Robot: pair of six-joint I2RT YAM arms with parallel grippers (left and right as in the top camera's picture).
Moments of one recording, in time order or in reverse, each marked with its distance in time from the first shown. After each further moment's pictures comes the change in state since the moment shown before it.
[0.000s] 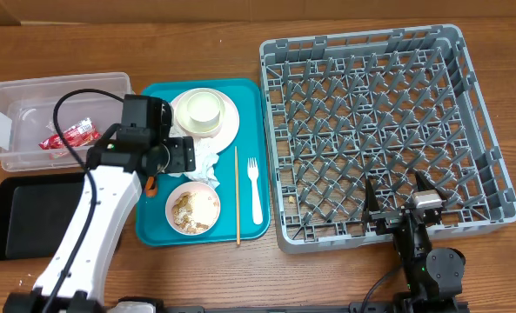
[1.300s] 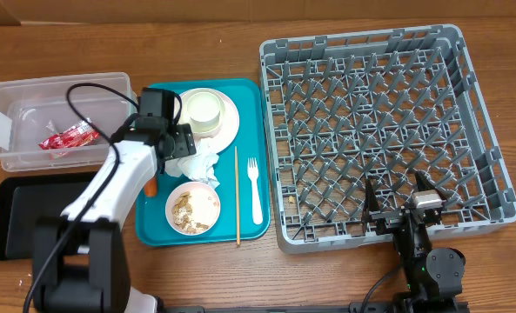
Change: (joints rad) left arm 0.000 0.259 -0.008 0.249 -0.171 -0.117; right arm 0.000 0.000 0.000 0.000 0.000 0.000
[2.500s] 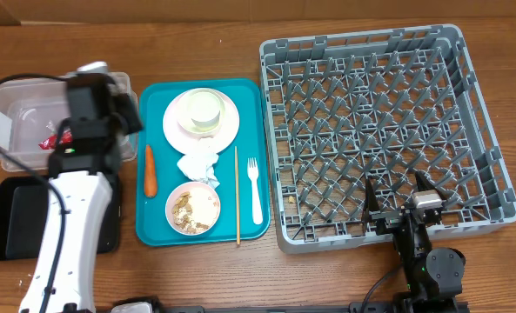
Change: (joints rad) left arm 0.219 -0.317 0.046 0.088 0.045 0.066; right arm 0.000 0.000 0.000 0.000 0.000 0.000
